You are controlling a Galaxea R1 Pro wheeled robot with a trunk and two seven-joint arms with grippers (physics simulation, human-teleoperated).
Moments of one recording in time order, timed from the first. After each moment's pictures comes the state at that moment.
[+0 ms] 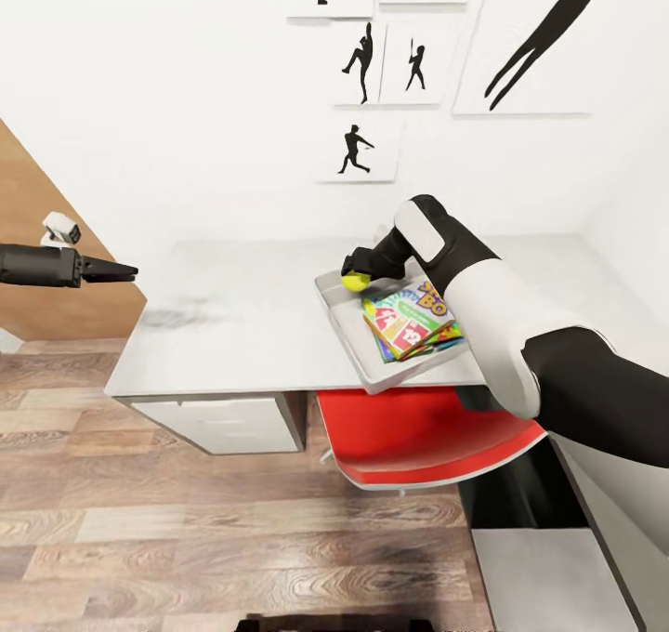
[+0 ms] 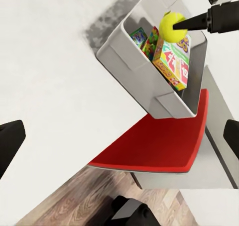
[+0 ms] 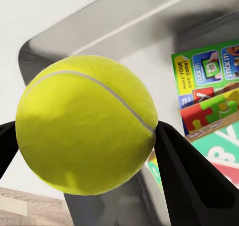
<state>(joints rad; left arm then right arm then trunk) -1.42 0.69 -0.25 -0.70 0.09 0.91 -1.57 -1.62 0.17 0.20 -0.39 -0.67 1.05 -0.30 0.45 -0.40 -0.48</state>
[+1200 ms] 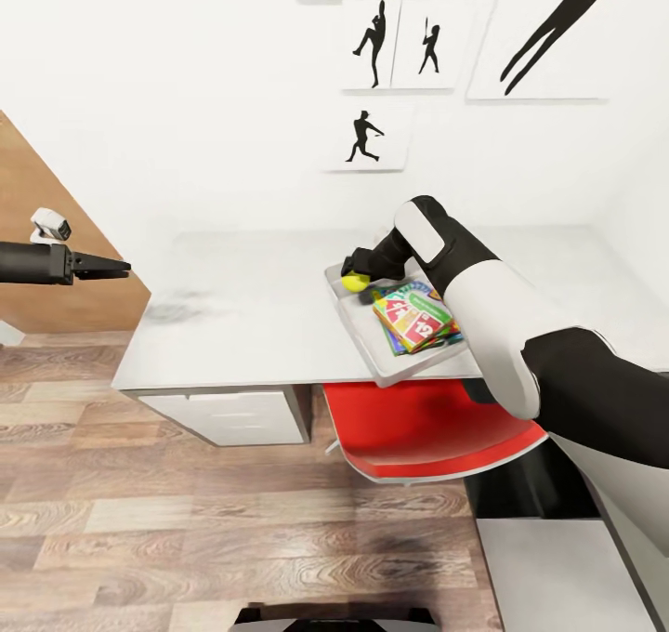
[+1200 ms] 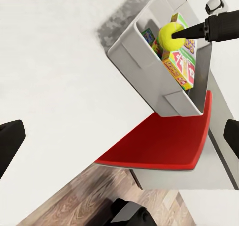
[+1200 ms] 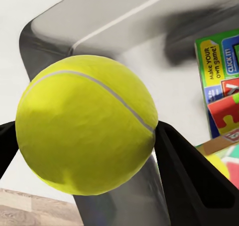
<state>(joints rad) -1.42 0.70 -0.22 -0.70 0.10 0.91 -1.57 -1.62 0.17 0.20 -0.40 -0.68 1.05 -0.30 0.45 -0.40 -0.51</state>
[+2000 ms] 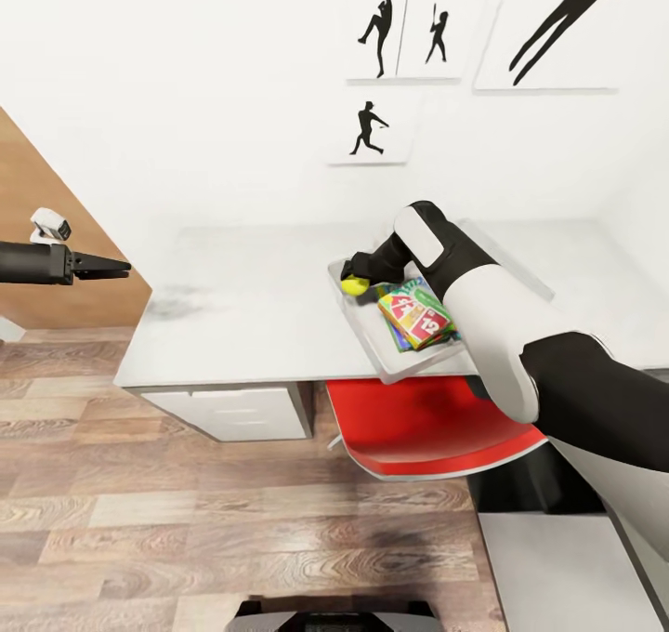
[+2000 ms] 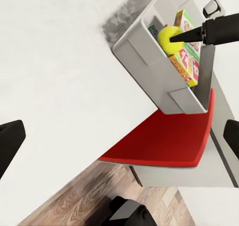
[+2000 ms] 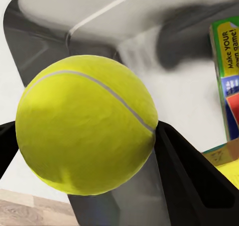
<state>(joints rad) -1.42 0.70 -0.22 -0.70 0.10 0.91 -1.57 -1.61 0.17 0.20 -0.40 -0.67 1.05 -0.29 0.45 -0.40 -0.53</state>
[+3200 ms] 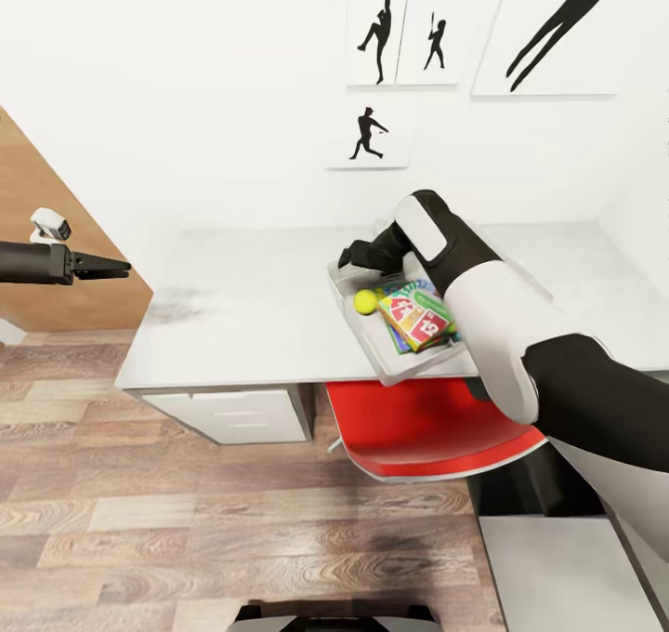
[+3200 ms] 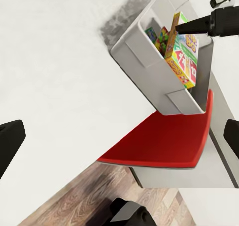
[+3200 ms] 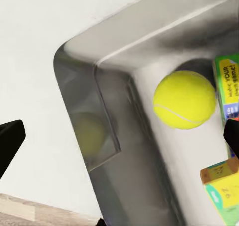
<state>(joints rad) -1.42 0.70 -0.22 -0.70 0.10 0.91 -1.57 -1.60 0.17 0.20 -0.47 -0.68 1.05 -0.29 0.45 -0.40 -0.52</state>
